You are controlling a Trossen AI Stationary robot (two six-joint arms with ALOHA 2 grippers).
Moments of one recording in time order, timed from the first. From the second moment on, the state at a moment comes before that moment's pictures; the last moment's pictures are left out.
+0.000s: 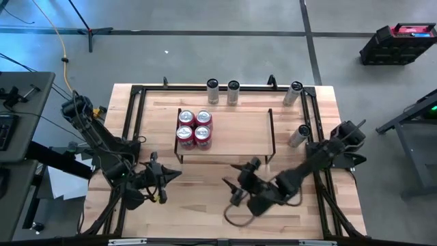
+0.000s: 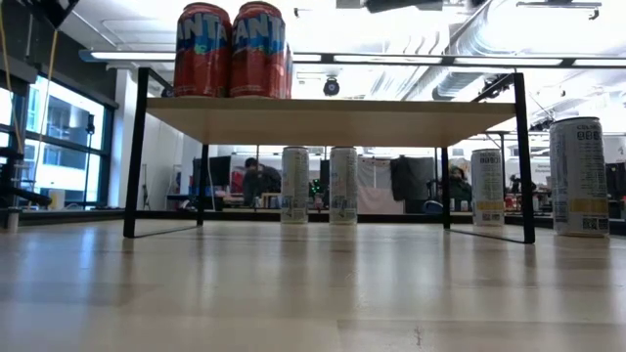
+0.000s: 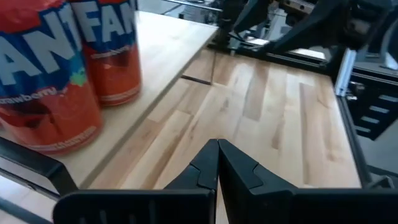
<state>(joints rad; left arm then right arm) -0.92 1.22 0.78 -0.34 -1.08 -0.85 0.63 1.74 1.29 -0.30 0.99 0.68</state>
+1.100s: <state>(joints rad) -0.94 1.55 0.78 -0.10 -1.05 -0.85 0.46 1.09 1.31 -1.57 0.46 1.49</state>
